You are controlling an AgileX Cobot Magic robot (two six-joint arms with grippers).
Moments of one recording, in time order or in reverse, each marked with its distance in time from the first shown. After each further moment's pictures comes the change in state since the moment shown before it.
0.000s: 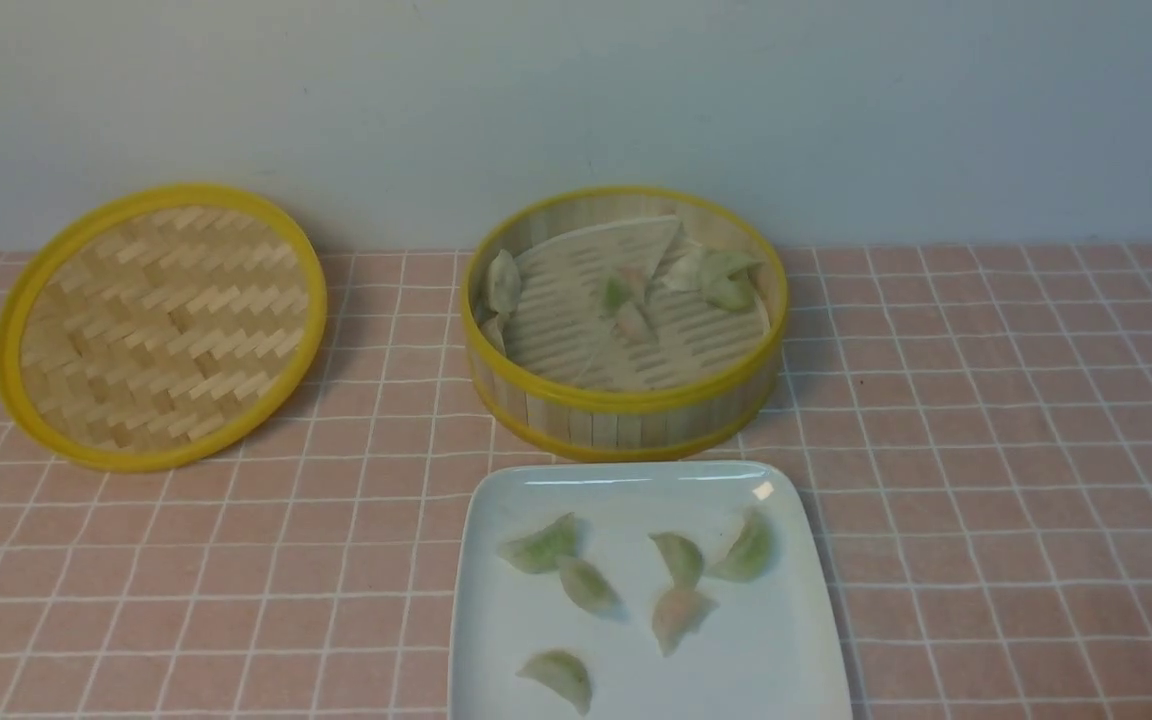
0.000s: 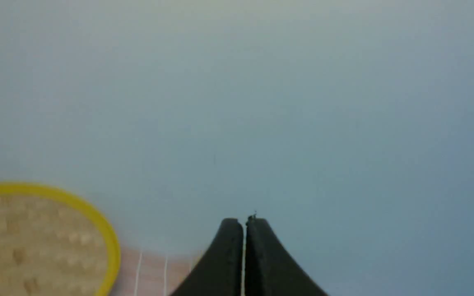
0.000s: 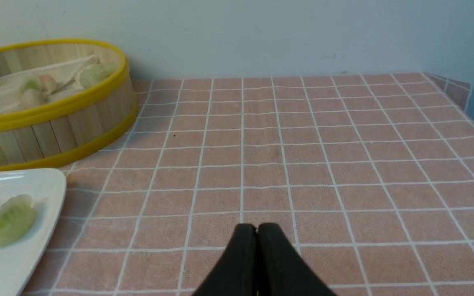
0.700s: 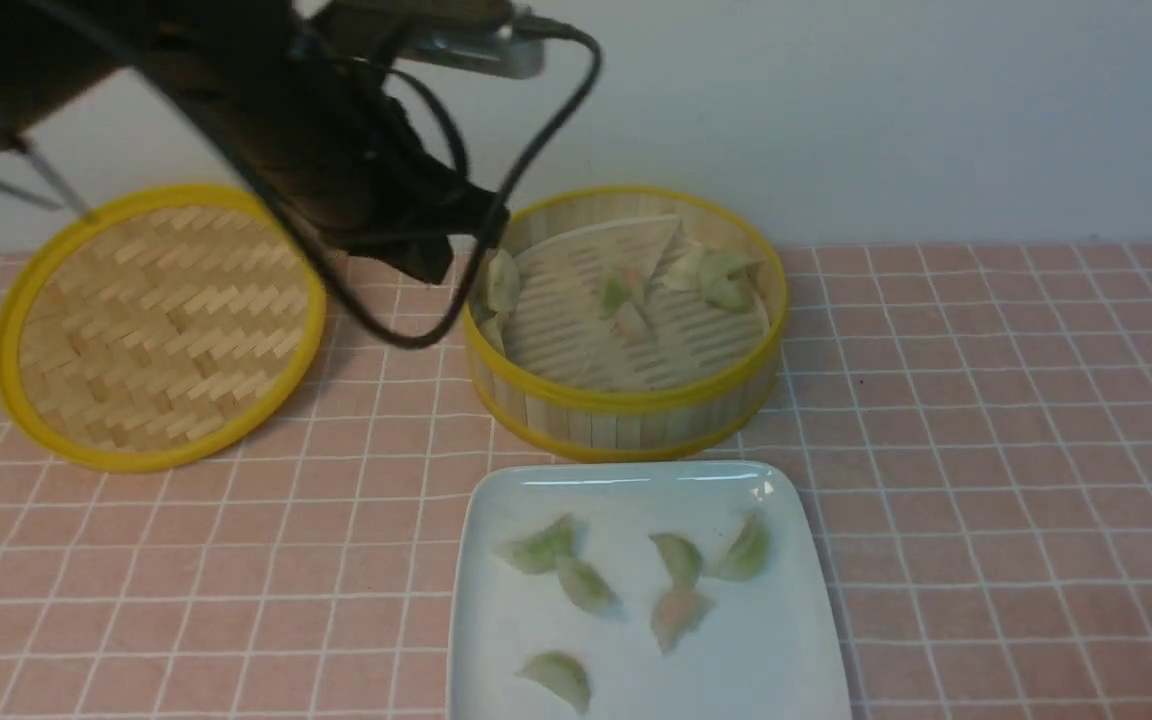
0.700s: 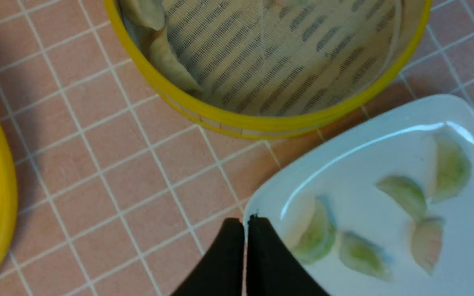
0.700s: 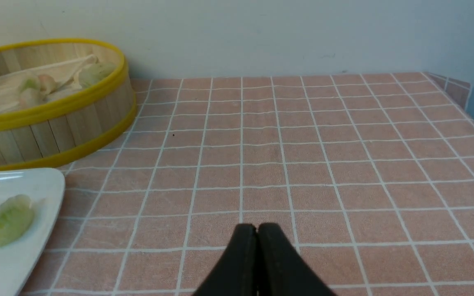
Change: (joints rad) right arm 0.000 0.000 0.000 0.000 0.000 0.000; left arm -0.305 1.446 -1.212 0.406 0.807 0.058
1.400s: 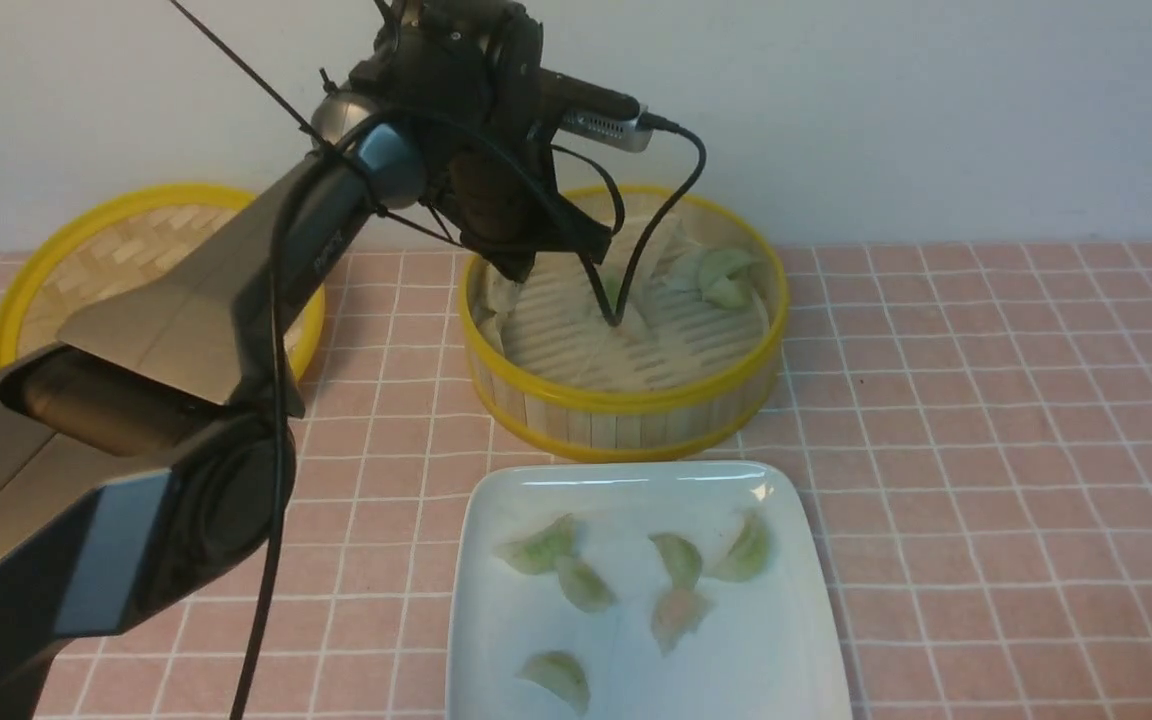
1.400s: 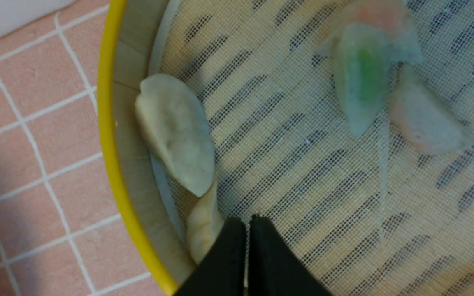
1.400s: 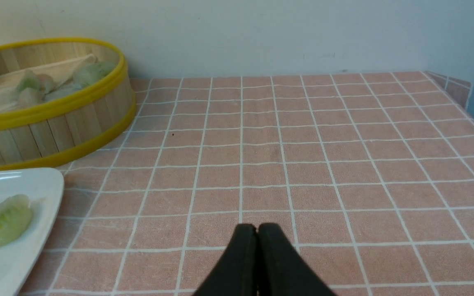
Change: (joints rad) right arm 0.000 0.000 0.000 0.000 0.000 0.000; left arm -0.039 0.620 -0.722 0.215 0.148 -0.136
